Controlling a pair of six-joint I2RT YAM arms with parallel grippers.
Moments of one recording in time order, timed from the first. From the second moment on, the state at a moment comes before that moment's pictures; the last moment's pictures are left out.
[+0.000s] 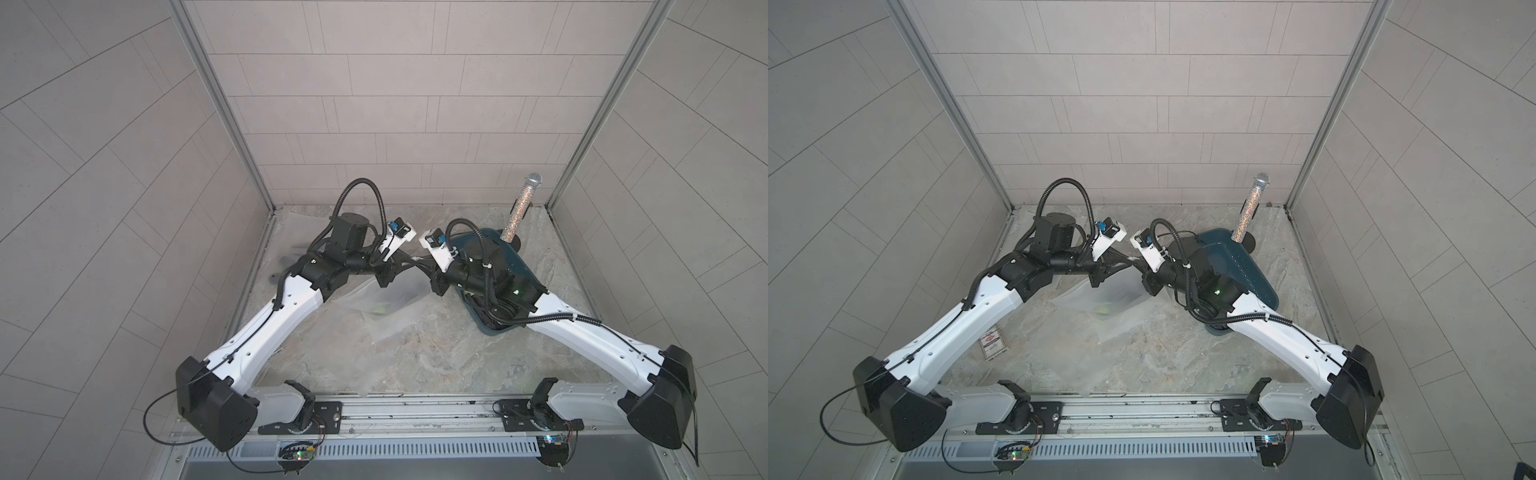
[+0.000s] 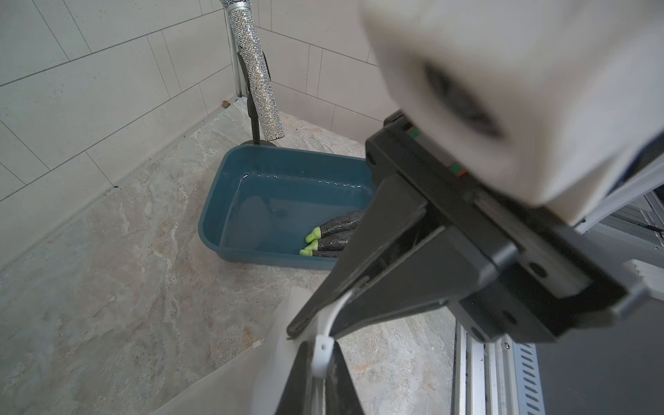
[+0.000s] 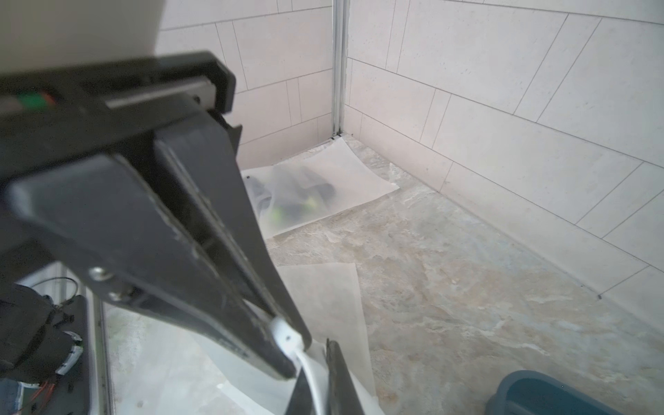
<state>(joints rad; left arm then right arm) -0.54 1.30 1.26 -0.52 0.63 0.22 0.73 1.24 1.07 -0.15 -0.16 -0.05</state>
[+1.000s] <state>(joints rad) -0.54 1.31 1.29 -0.53 0.59 0.19 0.71 1.20 1.00 -0.08 -0.15 0.04</state>
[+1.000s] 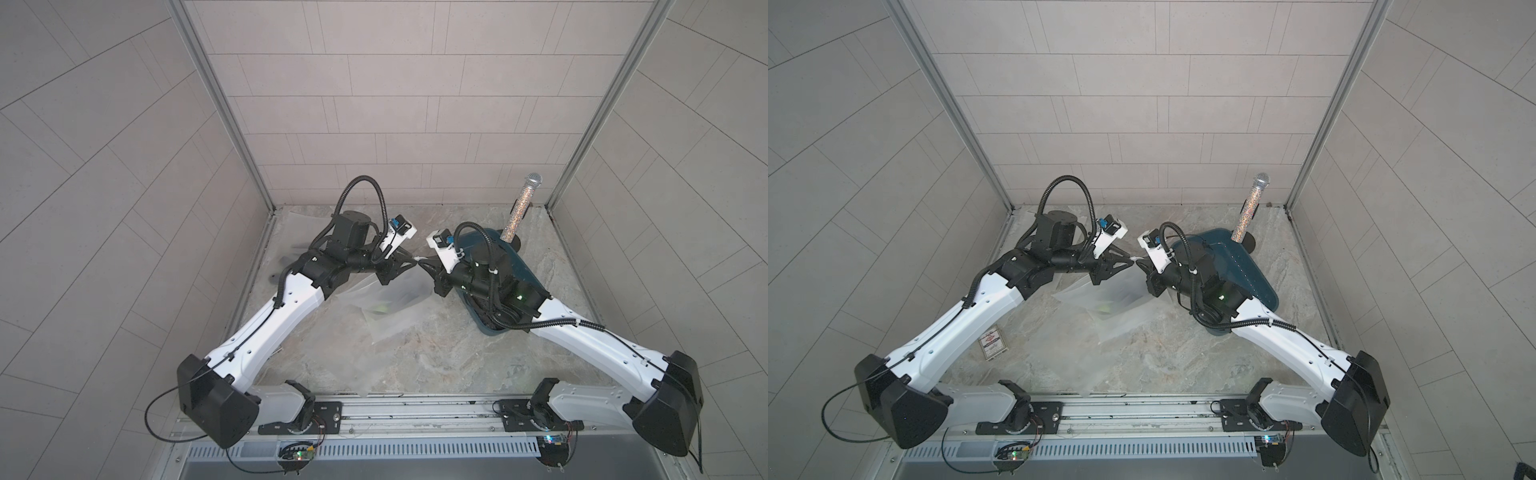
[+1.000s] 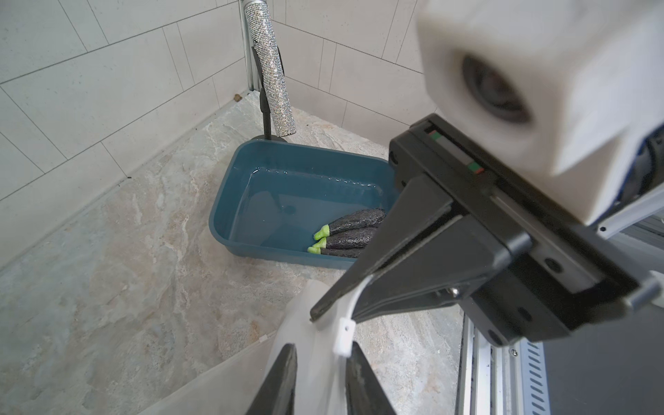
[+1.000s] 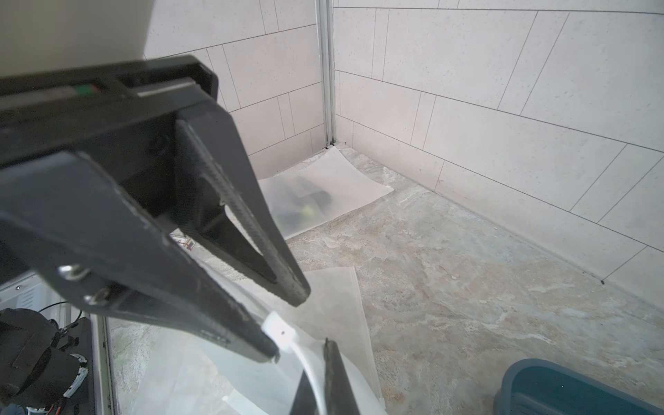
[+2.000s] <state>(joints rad) -0.54 1.32 1.30 -0.53 0.60 0.18 0.71 1.23 1.01 -0.08 -0.15 0.05</state>
